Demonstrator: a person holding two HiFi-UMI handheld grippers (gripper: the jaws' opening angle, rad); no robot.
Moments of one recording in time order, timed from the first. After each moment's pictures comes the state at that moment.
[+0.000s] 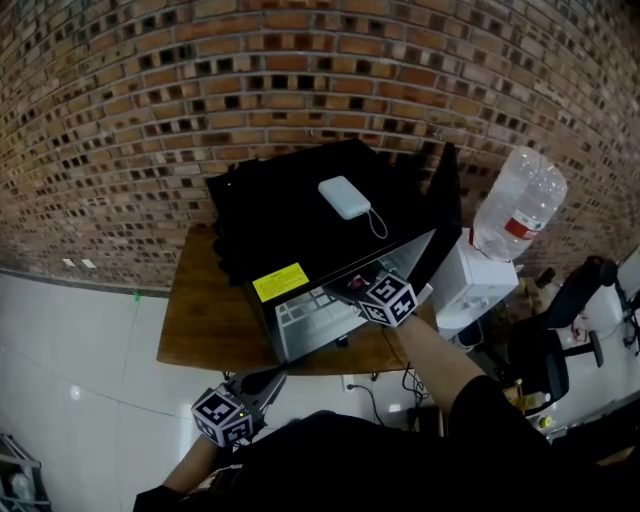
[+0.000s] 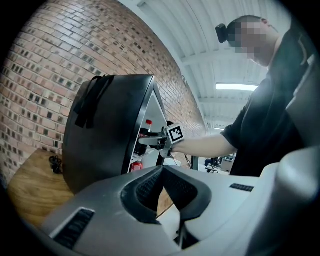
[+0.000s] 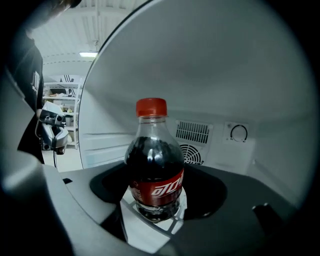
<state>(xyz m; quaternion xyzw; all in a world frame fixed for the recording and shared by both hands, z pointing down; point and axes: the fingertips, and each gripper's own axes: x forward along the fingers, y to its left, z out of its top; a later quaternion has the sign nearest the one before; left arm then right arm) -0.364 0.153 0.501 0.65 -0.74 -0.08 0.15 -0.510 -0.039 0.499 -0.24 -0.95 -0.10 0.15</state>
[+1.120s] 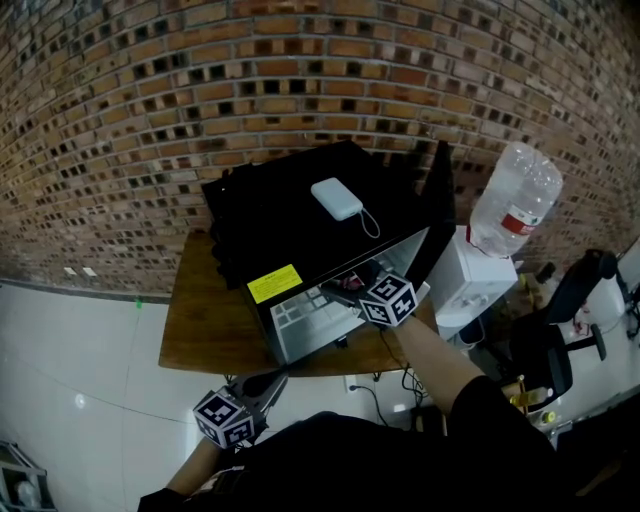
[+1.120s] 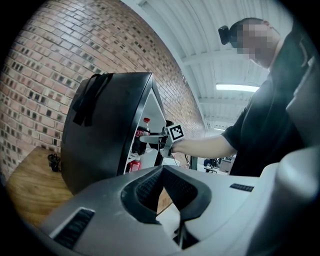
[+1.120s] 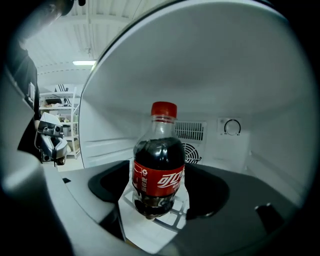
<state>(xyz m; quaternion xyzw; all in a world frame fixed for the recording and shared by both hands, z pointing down) -0.357 0.150 0.503 0.65 -0.74 -0.07 0.15 -0.500 -0.045 0.496 -0.23 -0.96 -0.05 0.14</state>
